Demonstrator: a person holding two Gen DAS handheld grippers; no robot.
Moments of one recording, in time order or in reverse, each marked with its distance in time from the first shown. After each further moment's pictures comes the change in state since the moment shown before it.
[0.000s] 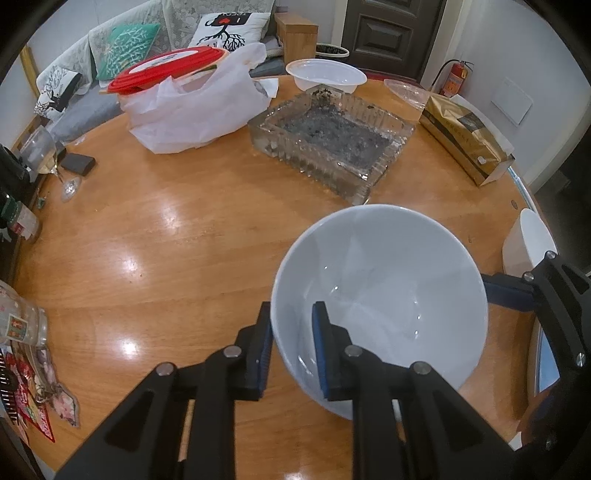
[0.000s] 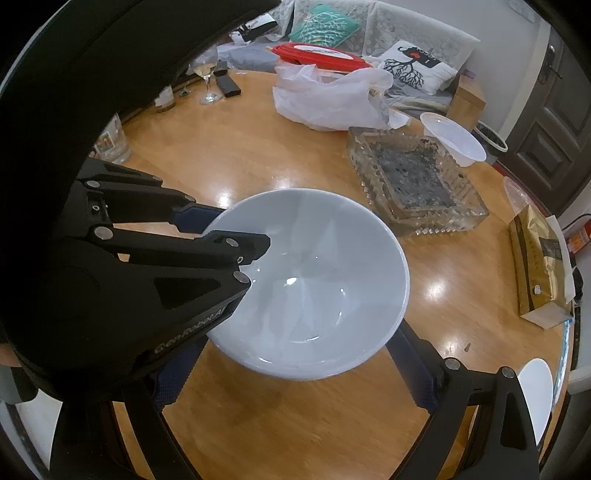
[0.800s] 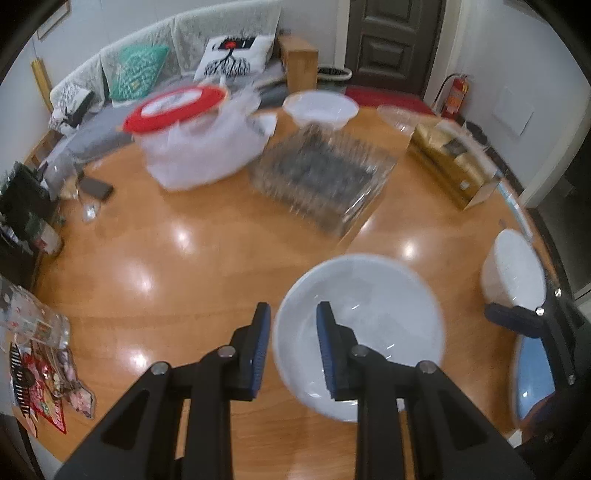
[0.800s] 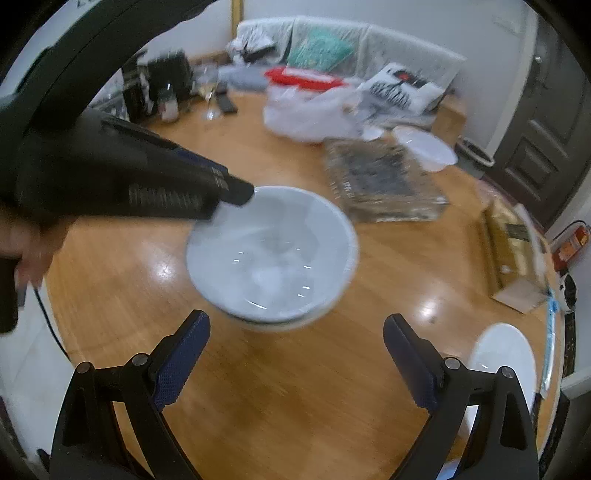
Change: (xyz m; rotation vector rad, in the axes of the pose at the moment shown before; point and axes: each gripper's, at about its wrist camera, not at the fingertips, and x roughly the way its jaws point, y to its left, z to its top) left arm -0.049 -0.029 0.011 0.006 -0.095 0.046; right arm -0.058 -0.032 -0.060 -0.002 -0.170 -0.030
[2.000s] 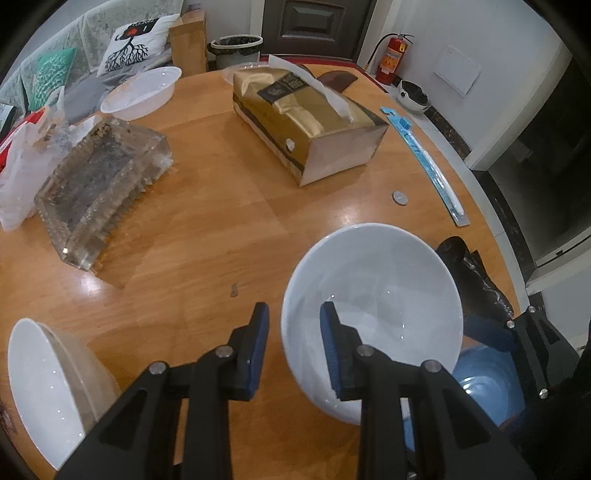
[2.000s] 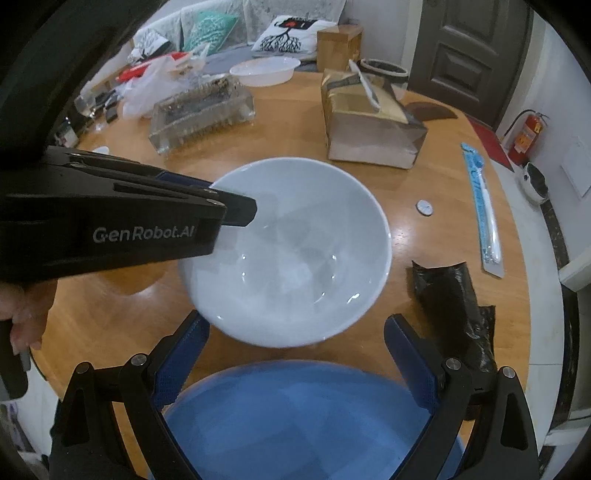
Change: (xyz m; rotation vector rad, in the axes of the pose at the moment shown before) left arm 0.084 -0.213 0.030 0.103 0.137 -0.197; right arm -0.004 -0.166 -0.097 0.305 0.190 -0.089
